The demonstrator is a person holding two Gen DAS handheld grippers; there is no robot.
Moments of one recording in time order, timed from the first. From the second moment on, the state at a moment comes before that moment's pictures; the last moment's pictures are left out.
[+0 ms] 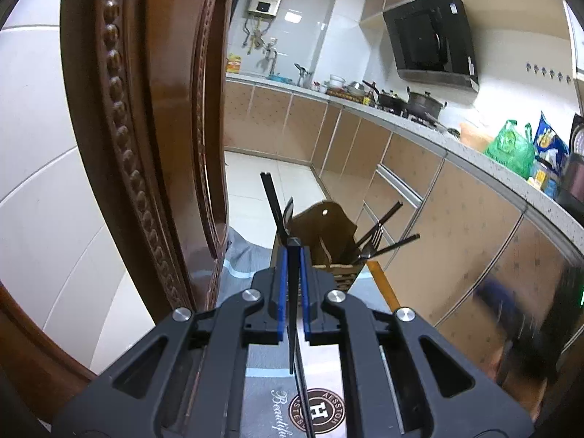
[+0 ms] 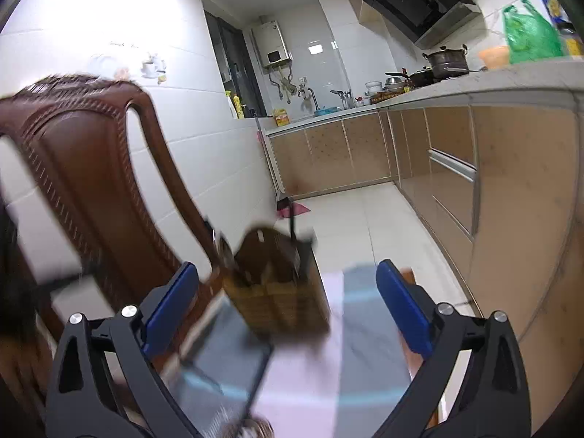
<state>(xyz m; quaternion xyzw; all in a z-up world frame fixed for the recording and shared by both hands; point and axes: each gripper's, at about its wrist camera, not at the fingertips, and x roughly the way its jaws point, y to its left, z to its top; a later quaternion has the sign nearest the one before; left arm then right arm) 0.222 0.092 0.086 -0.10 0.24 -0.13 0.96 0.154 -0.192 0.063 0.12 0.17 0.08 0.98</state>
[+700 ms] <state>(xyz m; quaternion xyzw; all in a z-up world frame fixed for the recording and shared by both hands) 0.362 0.050 0.171 -0.14 0.21 -0.12 0.96 0.147 -0.237 0.018 0.15 0.24 0.09 0.96</state>
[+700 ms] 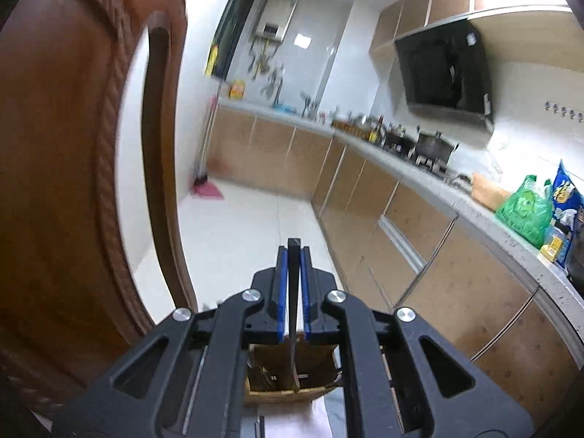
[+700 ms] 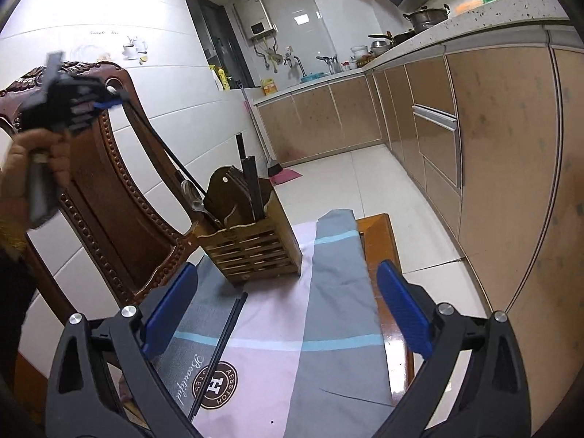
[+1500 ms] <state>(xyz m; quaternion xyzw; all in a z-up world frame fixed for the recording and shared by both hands) 0.274 0.011 -0.120 0.06 0.47 -0.08 0.88 0.161 -0.186 -0.004 0.09 0.30 0.10 0.94</state>
